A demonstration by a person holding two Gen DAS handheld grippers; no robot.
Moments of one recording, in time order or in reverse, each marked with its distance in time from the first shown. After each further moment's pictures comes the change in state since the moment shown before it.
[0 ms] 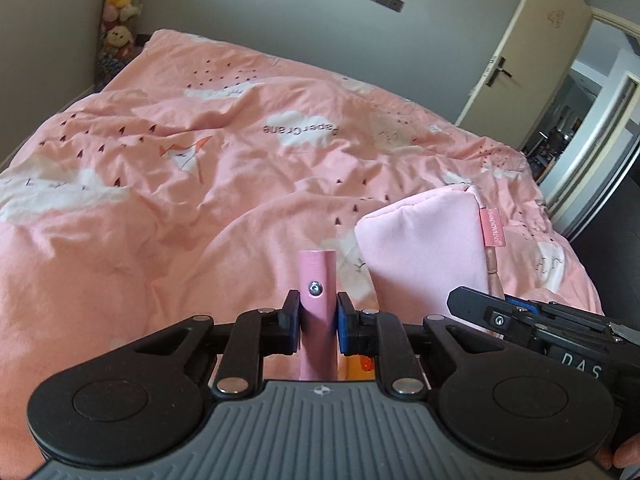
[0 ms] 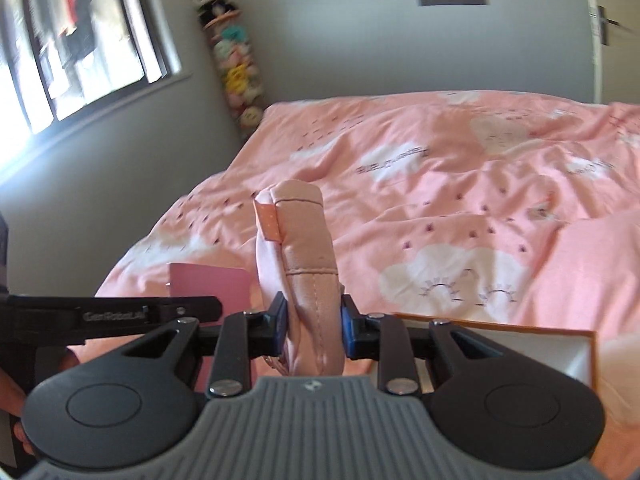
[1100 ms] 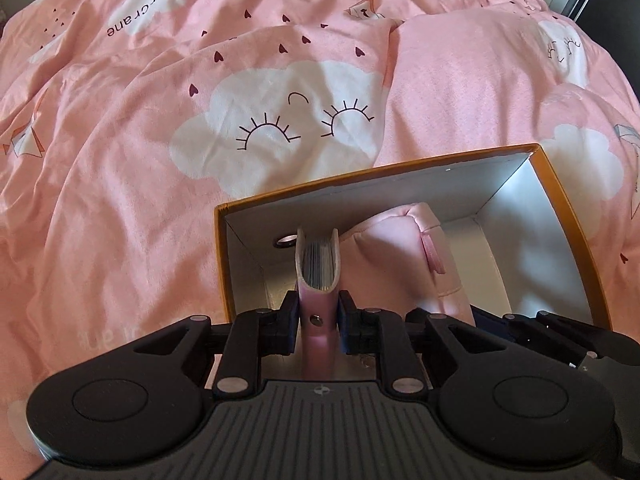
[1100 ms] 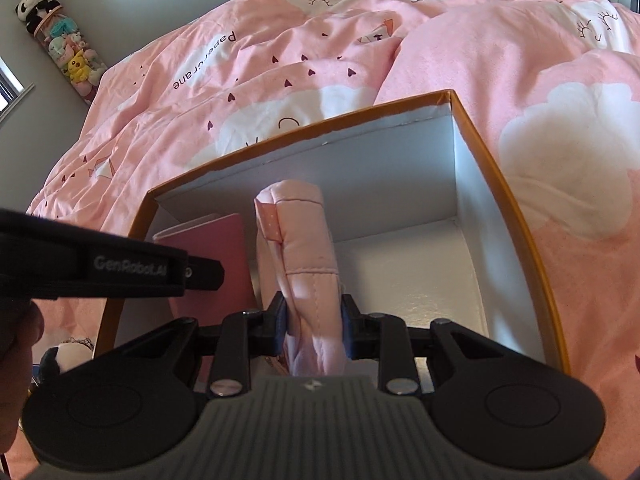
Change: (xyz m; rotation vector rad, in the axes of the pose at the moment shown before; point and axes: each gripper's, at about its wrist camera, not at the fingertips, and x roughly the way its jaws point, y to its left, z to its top) left arm 0.186 -0.125 -0.033 0.381 0.498 0.092; right arm 0.061 -0.125 -0.096 0.364 0.233 -0.246
